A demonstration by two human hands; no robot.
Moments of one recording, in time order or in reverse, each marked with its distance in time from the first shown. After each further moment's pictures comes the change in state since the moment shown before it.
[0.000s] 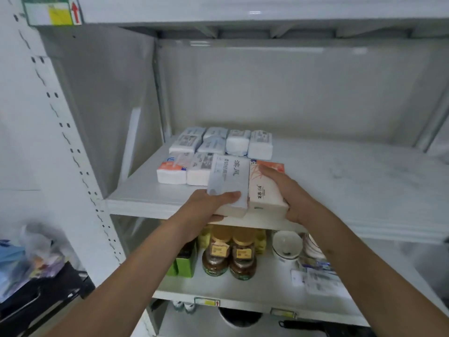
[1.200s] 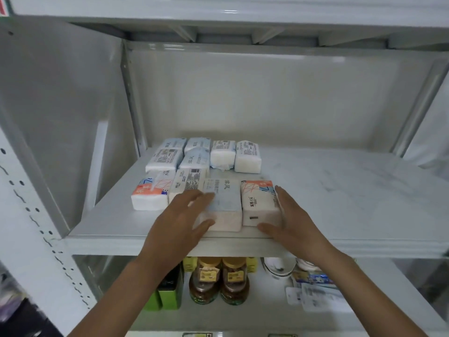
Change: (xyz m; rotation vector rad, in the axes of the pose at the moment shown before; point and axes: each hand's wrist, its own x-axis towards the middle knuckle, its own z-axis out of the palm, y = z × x) left_hand 0.042 -0.004 -0.039 1.096 0.315 0.848; right_hand -0.019 0.011 -0.025 -0.906 0.131 -0.443
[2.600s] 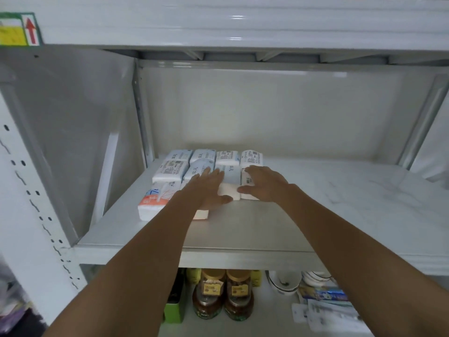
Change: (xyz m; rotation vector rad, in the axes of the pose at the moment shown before) left_hand 0.134 -0.012 0.024 0.234 -0.539 -0.118; right_hand 0.149 -0.043 -0.009 -0.639 -0.089 -0.054
